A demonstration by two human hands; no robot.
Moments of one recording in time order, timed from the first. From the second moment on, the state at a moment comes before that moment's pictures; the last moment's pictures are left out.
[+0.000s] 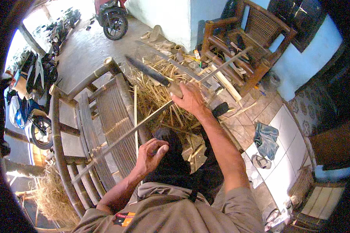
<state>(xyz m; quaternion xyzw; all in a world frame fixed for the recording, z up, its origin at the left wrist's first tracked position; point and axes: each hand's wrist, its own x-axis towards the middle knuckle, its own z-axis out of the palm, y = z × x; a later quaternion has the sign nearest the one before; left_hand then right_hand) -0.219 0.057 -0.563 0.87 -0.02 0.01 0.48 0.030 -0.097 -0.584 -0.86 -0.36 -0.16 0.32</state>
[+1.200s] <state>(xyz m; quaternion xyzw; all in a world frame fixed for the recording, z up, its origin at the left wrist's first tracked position) -0.046 0.093 -0.397 0.46 0.07 0.51 0.72 -0.101 -0.089 -0.569 -0.75 -0.16 0.01 0.64</state>
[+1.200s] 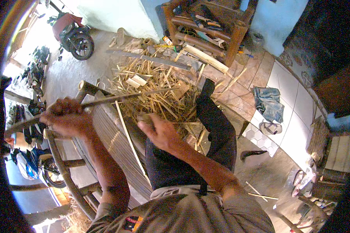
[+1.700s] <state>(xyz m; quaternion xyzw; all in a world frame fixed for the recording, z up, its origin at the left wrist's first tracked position) -0.027 0.083 -0.404 0.54 -0.04 0.54 0.64 -0.072 -0.040 -0.566 -0.82 -0.20 -0.01 0.53</state>
